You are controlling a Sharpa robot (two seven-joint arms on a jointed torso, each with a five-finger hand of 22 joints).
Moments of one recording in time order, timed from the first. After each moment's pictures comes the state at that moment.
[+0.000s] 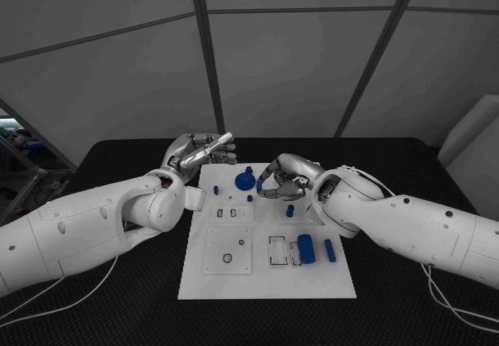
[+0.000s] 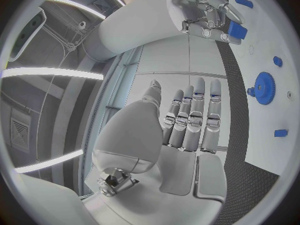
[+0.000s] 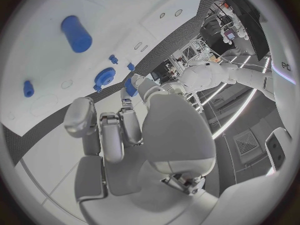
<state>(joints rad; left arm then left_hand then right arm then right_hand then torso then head) 1.10 -0.87 0.10 1.53 -0.11 -0.38 0.45 1.36 0.03 -0.04 0.12 0.05 0.99 0.22 0.07 0.07 1.11 0.16 0.07 0.07 1.18 0.11 0.16 0.19 0.13 0.90 0.21 0.43 0.18 1.15 -0.58 0.06 1.44 -1.33 -0.30 -0.12 1.35 -0.09 0.29 0.03 0.33 1.05 0.13 0.16 0.10 1.40 0.05 1.40 1.31 1.47 -0.02 1.55 1.31 0.11 1.30 0.09 1.34 1.06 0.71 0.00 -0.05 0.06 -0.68</state>
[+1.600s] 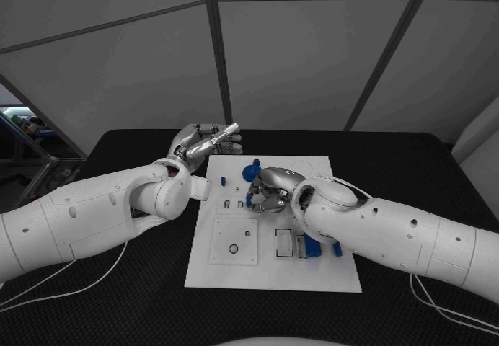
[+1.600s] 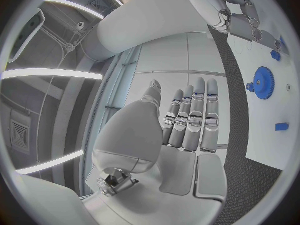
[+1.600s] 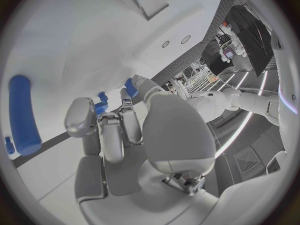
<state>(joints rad) 1.10 -0.88 0.10 1.52 -0.11 -0.39 0.45 1.36 0.03 -0.04 0.11 0.05 0.99 0.22 0.07 0.07 1.11 0.16 0.07 0.07 1.18 0.11 0.16 0.19 0.19 0.90 0.22 0.43 0.18 1.13 -0.43 -0.01 1.35 -1.48 -0.23 -0.19 1.34 -0.09 0.29 0.03 0.32 1.05 0.13 0.15 0.10 1.40 0.05 1.40 1.31 1.47 -0.02 1.55 1.31 0.11 1.30 0.09 1.34 1.06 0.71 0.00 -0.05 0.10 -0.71</state>
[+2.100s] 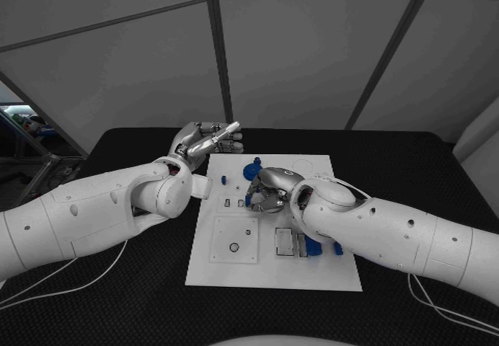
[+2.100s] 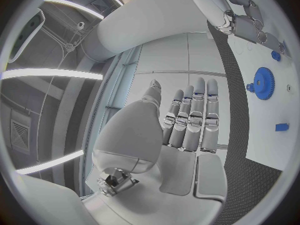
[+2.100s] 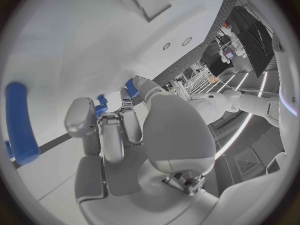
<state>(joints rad) 1.10 -0.88 0.10 1.52 -0.11 -0.39 0.45 1.36 0.03 -0.04 0.11 0.05 0.99 0.22 0.07 0.07 1.11 0.16 0.07 0.07 1.18 0.11 0.16 0.19 0.19 0.90 0.22 0.43 0.18 1.12 -0.42 -0.01 1.34 -1.49 -0.22 -0.19 1.33 -0.09 0.29 0.03 0.32 1.05 0.13 0.15 0.10 1.40 0.05 1.40 1.31 1.47 -0.02 1.55 1.31 0.11 1.30 0.09 1.34 1.06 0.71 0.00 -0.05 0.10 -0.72</state>
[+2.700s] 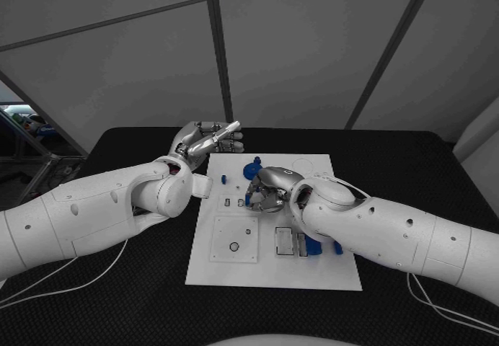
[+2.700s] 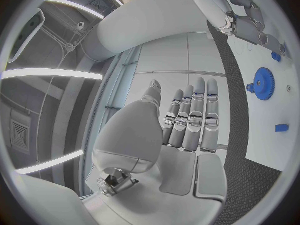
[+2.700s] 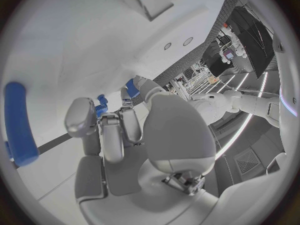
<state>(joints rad) 1.10 -0.88 0.10 1.52 -0.11 -0.39 0.45 1.36 0.03 -0.04 0.11 0.05 0.99 0.22 0.07 0.07 1.11 0.16 0.07 0.07 1.18 0.11 0.16 0.19 0.19 0.90 0.22 0.43 0.18 1.12 -0.42 -0.01 1.33 -1.49 -0.22 -0.19 1.32 -0.10 0.29 0.04 0.32 1.04 0.14 0.15 0.10 1.39 0.05 1.38 1.31 1.47 -0.02 1.55 1.31 0.11 1.30 0.09 1.34 1.05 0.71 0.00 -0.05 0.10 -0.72</state>
